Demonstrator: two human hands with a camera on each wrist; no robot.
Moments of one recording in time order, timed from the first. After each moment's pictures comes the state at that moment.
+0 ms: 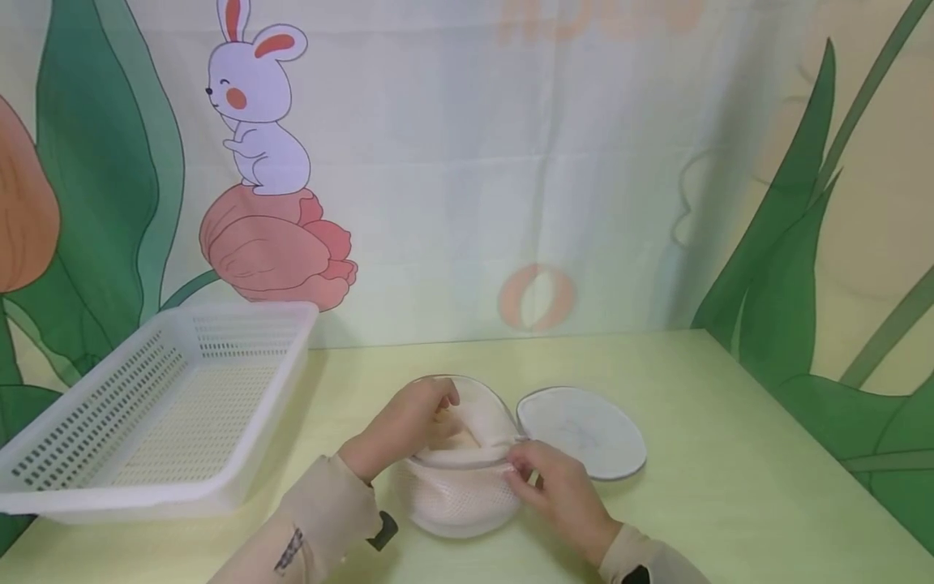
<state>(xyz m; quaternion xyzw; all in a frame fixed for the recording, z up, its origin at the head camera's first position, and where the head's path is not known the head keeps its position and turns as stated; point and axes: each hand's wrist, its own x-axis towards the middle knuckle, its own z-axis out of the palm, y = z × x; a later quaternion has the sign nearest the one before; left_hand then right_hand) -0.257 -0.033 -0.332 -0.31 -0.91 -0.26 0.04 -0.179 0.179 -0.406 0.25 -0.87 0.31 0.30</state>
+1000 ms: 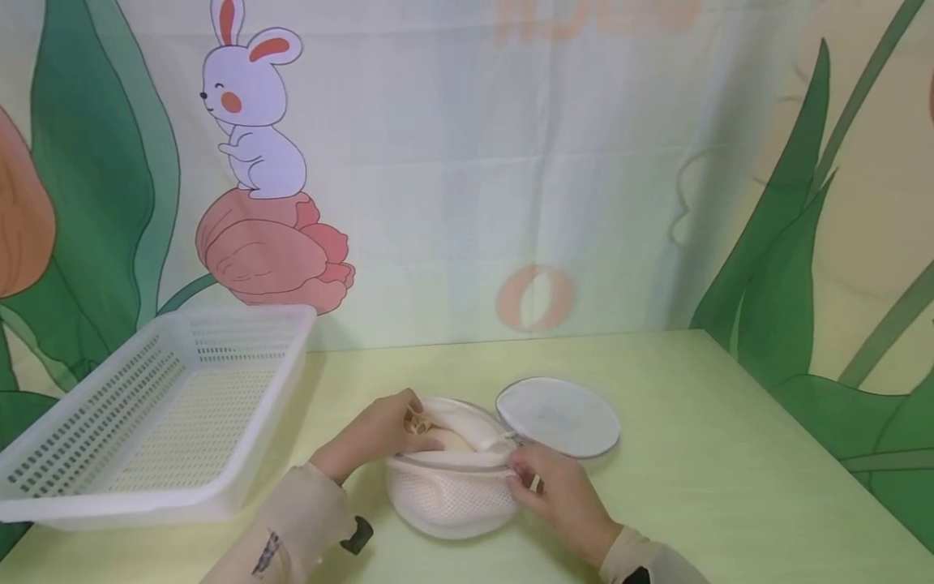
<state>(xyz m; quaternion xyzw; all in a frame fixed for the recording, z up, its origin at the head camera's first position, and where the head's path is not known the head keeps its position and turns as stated) -0.273 -0.064 -0.354 -0.21 -0.94 -0.27 -0.05 -0.179 0.183 -0.405 0.24 -0.88 0.31 0.25</state>
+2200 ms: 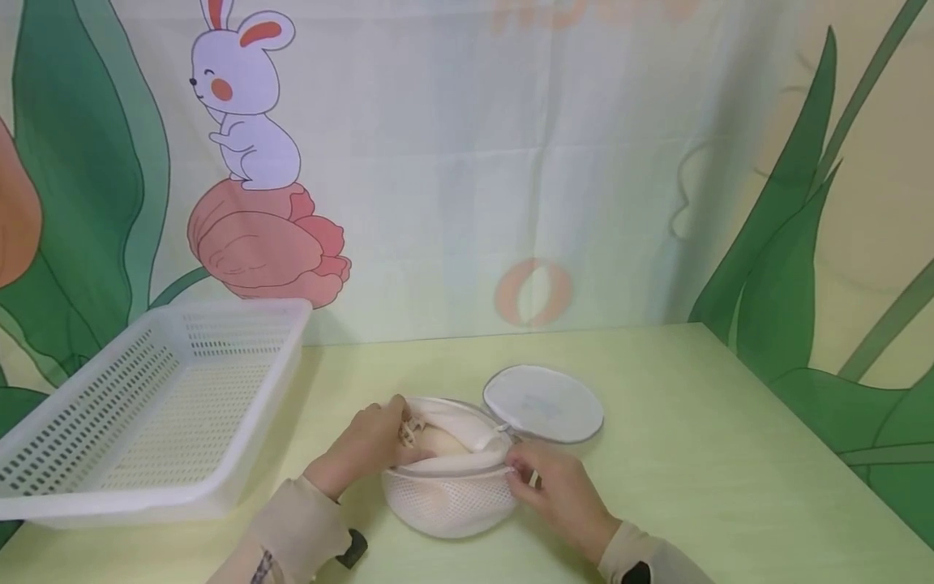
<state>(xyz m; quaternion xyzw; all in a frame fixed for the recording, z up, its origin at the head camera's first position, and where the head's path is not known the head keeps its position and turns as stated) -0.263 -0.070 -0.373 -0.20 -0.96 -0.21 0.00 -0.179 0.183 -0.408 0.23 -0.89 0.30 0.24</state>
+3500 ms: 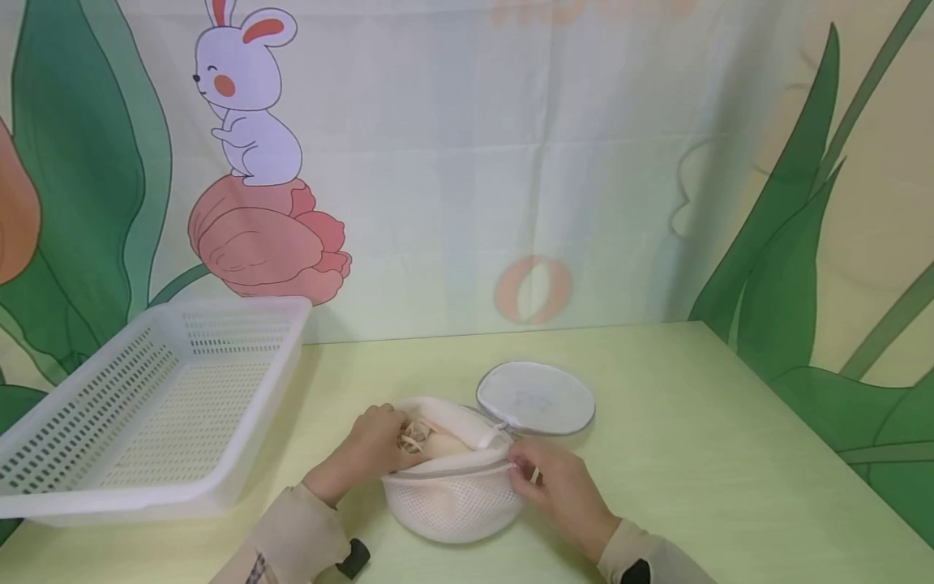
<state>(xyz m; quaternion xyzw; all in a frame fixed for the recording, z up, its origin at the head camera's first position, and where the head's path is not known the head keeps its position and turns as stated) -0.258 -0.076 -0.390 -0.26 -0.95 -0.18 0.05 -0.170 0.174 -0.415 0.21 -0.90 0.29 0.26</state>
